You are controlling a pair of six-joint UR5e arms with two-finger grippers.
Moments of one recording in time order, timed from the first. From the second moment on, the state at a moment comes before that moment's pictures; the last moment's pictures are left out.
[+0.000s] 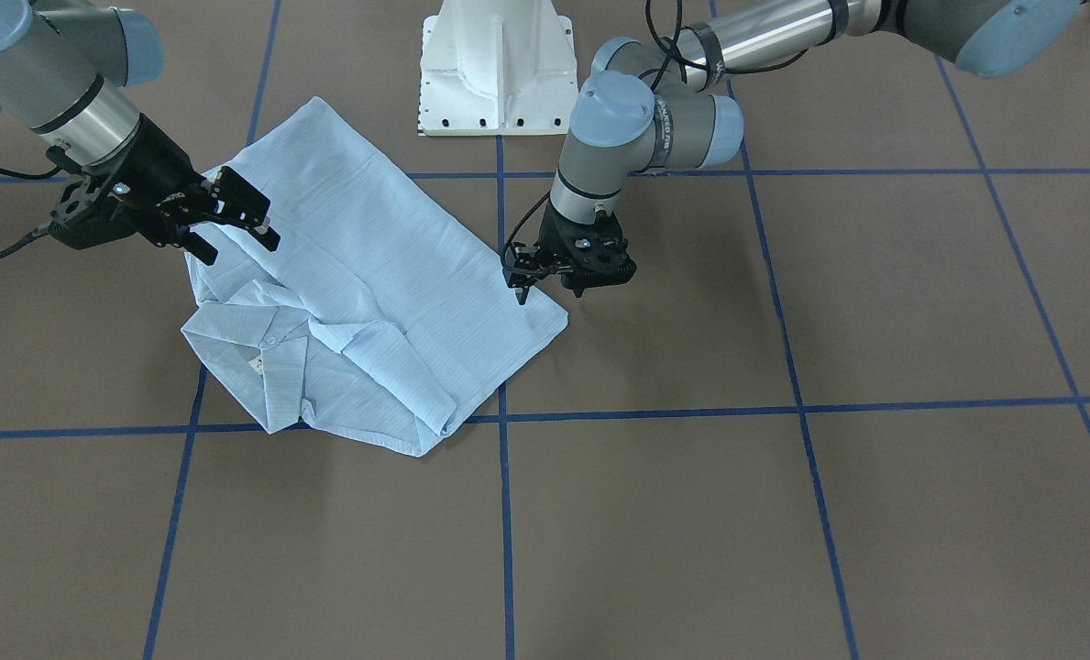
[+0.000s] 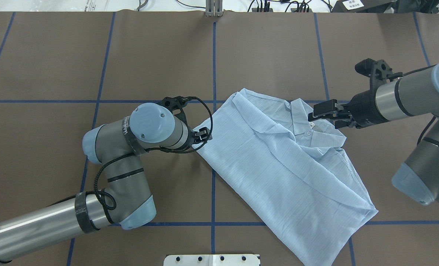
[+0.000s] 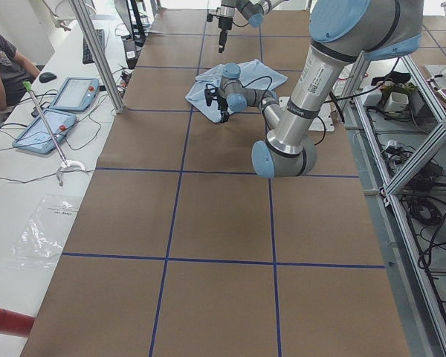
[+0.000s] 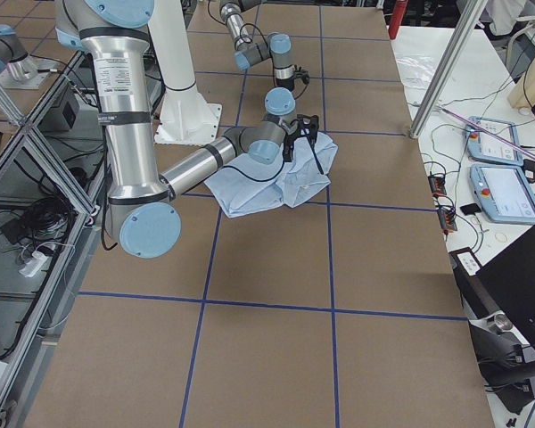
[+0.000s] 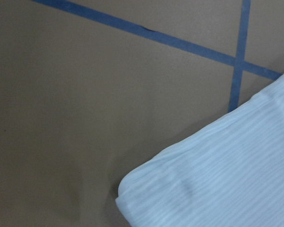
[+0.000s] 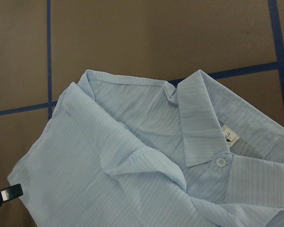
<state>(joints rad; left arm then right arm) -0.46 -2.23 -1.54 -1.92 -1.77 -1.53 0.81 -1.45 1.95 -0.97 2.15 1.30</state>
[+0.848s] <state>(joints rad) -0.46 -2.24 -1.52 -1.93 -1.76 -1.53 0.83 -1.46 1.95 -0.97 2.17 1.30</state>
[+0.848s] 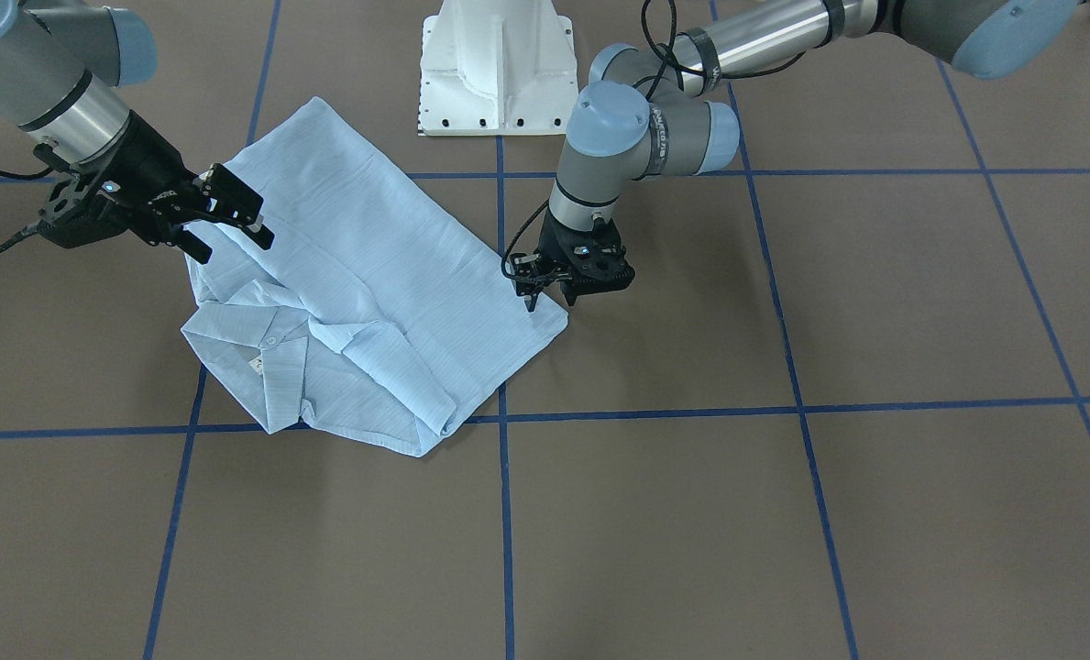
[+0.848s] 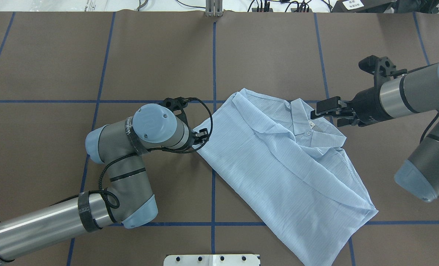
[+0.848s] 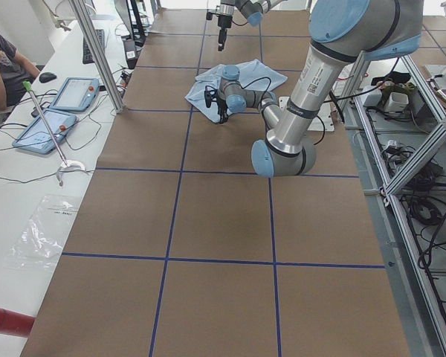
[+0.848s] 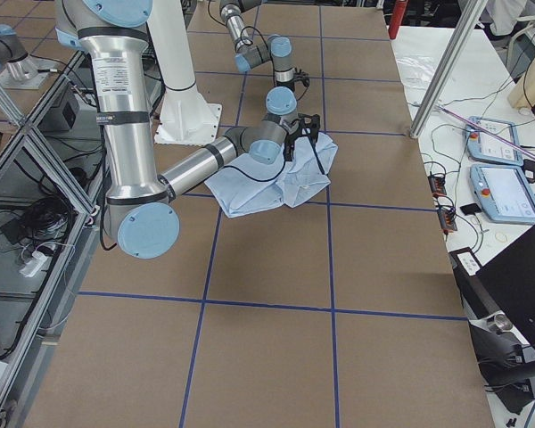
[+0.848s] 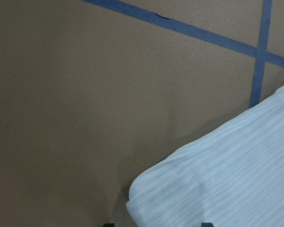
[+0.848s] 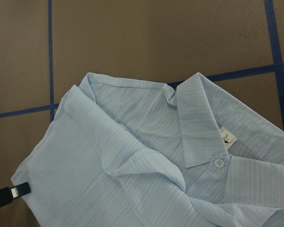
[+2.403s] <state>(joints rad) -0.62 -2.29 -1.40 -1.94 -1.77 -1.46 0.85 -1.47 1.95 -0.97 2.16 1.30</state>
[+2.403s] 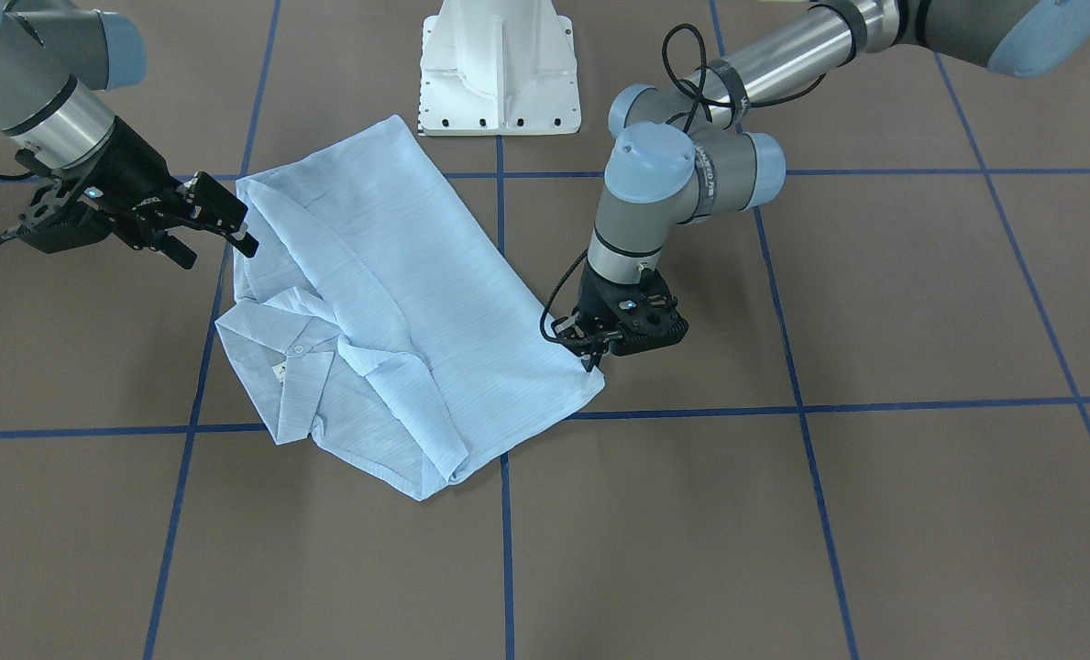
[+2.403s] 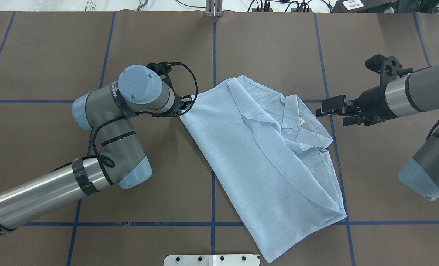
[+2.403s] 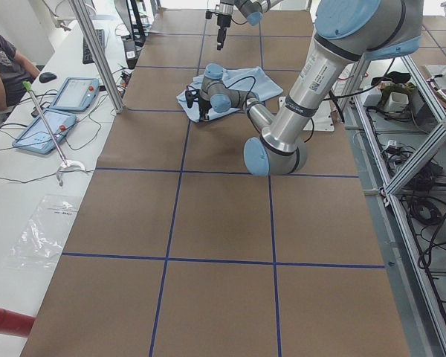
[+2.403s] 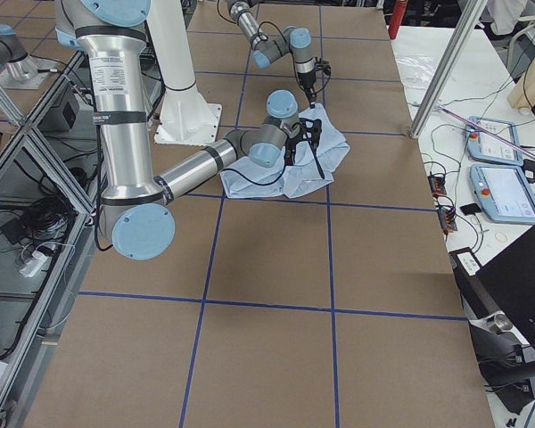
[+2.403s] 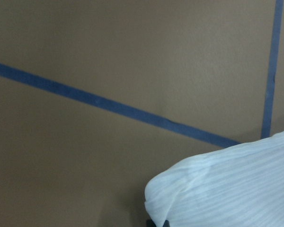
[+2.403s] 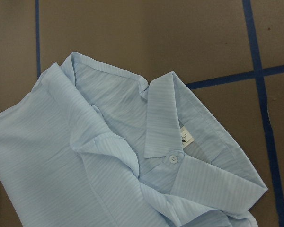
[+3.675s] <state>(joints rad) -0.74 -2.55 -0.78 -2.53 -1.60 -1.31 0.84 -1.47 1.96 -0.97 2.17 1.30</state>
